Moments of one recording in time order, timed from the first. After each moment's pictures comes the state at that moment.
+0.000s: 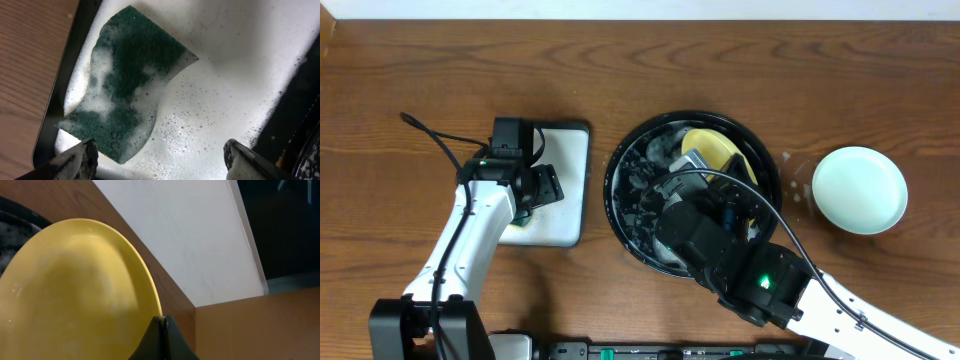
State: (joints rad) left arm -0.03 1.47 0.95 -0.79 -0.11 -0.38; right arm 1.03 1.22 1.01 -0.56 1.14 -0.33
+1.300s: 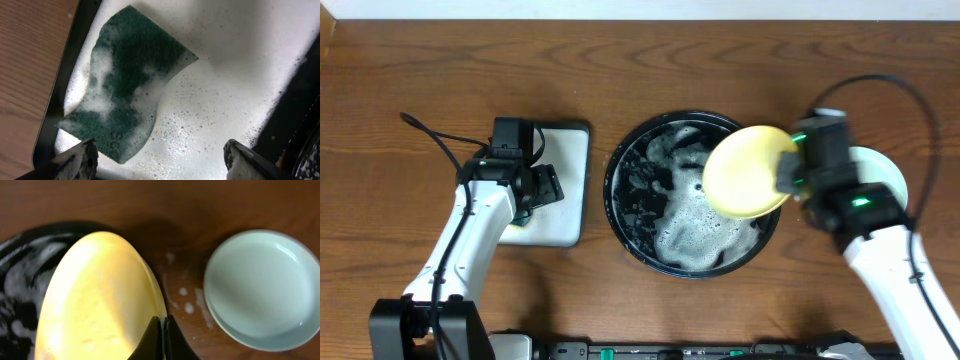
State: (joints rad) left arm -0.03 1.47 0.95 -0.79 -0.11 -0.38; right arm 0.17 1.22 1.02 -0.73 0.18 0.35
